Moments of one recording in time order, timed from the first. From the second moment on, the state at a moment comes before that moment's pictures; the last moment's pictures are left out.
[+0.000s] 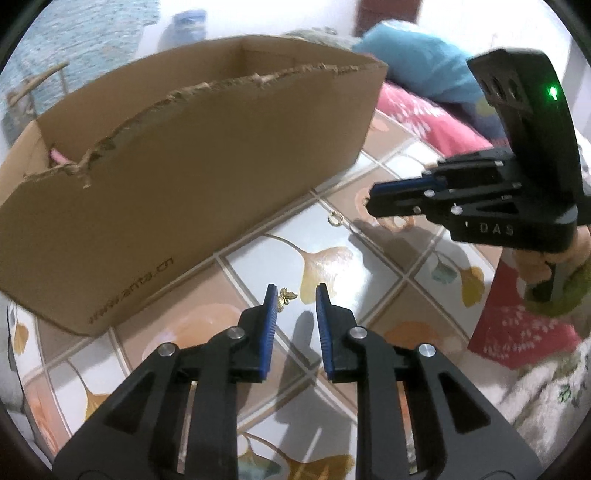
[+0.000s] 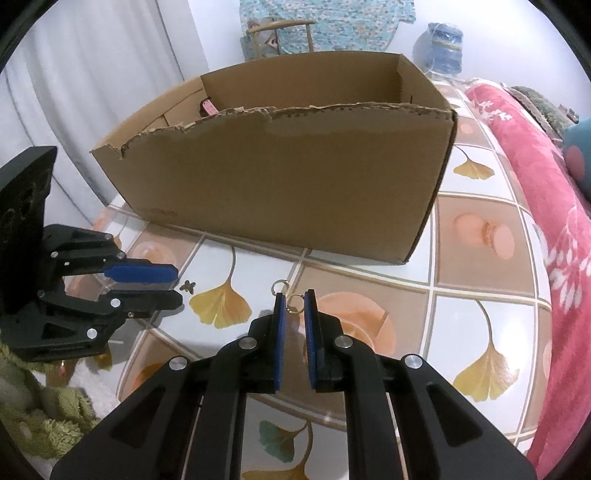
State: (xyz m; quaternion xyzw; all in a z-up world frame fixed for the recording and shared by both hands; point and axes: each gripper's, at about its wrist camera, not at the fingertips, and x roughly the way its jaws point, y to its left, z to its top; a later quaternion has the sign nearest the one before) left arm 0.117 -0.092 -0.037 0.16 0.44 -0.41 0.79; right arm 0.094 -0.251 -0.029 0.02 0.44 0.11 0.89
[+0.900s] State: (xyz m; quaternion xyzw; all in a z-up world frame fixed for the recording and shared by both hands) left arm 0.115 -0.119 -0.043 0.26 0.43 -0.43 0.75; right arm 0.096 -0.262 -0.046 0.04 0.44 0.14 0.89
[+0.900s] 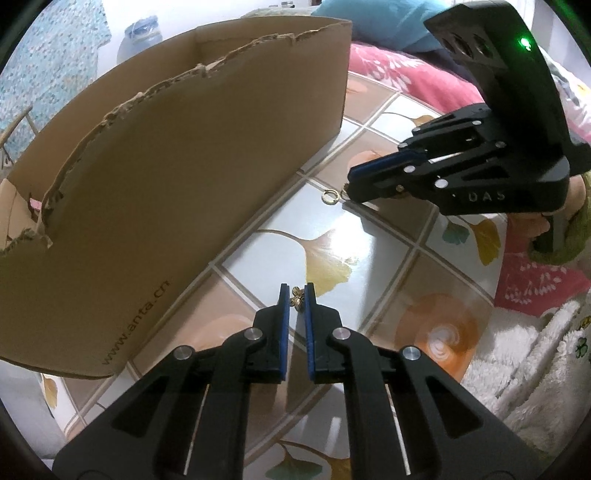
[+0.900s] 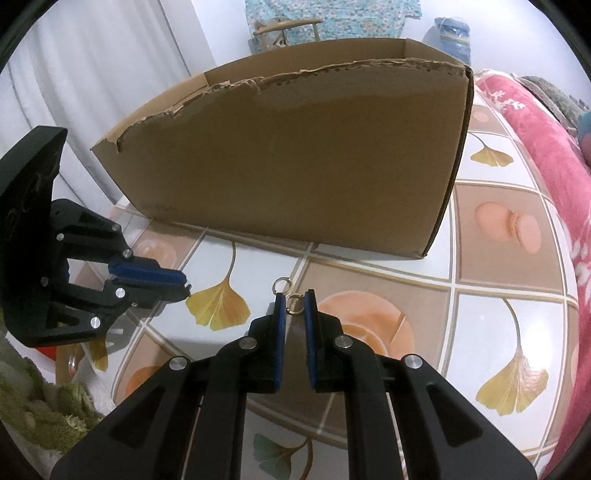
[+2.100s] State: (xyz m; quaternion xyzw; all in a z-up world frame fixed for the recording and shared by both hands) left arm 0.241 -0.107 0.080 0.09 0.45 -0.43 0.77; right arm 0.207 -0.256 0.085 0.06 0.47 0.23 0.85
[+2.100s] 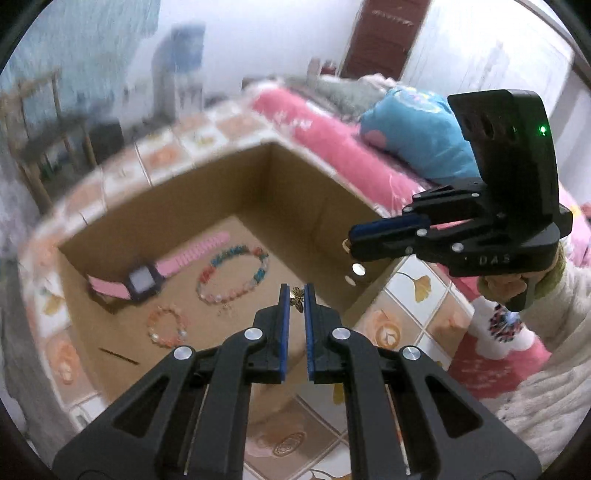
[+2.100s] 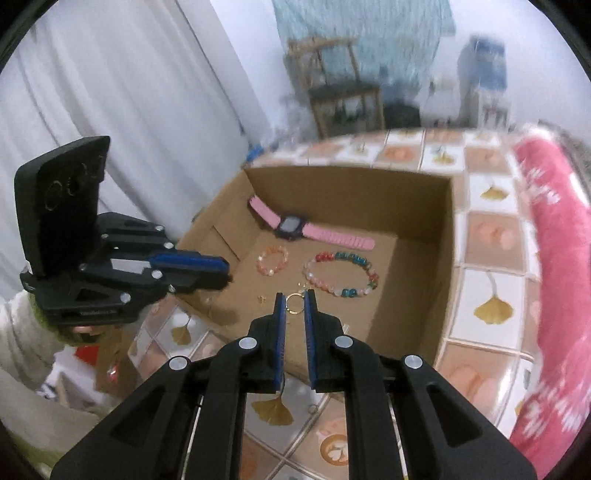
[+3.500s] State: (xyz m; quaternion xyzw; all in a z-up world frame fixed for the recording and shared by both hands) left arm 0.304 -0.099 0.021 0.08 0.56 -0.36 0.74; right arm 0.252 -0.226 0.071 0.03 0.55 0.22 0.80
